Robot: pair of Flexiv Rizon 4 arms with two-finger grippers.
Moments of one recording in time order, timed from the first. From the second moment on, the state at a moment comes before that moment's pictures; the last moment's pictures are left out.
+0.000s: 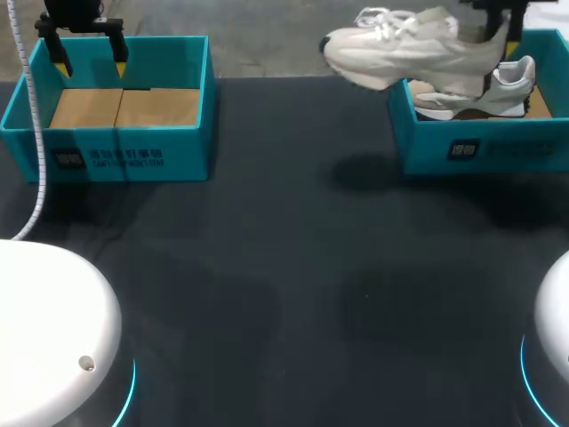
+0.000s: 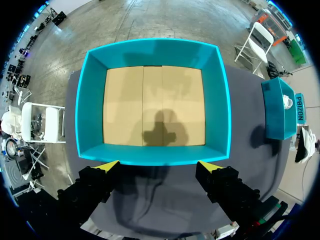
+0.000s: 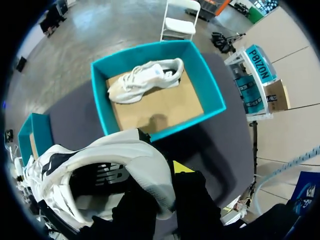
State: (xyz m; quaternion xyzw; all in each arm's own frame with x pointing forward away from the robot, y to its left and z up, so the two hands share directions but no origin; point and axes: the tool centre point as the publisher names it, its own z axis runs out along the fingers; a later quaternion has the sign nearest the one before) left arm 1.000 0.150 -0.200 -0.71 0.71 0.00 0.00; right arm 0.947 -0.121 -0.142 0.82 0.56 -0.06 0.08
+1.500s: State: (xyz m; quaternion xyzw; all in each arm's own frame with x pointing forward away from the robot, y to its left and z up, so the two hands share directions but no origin) left arm 1.000 0.150 -0.200 -0.71 0.71 0.00 0.00; right arm 0.717 0.060 -0.210 0.81 0.56 -0.12 0.10
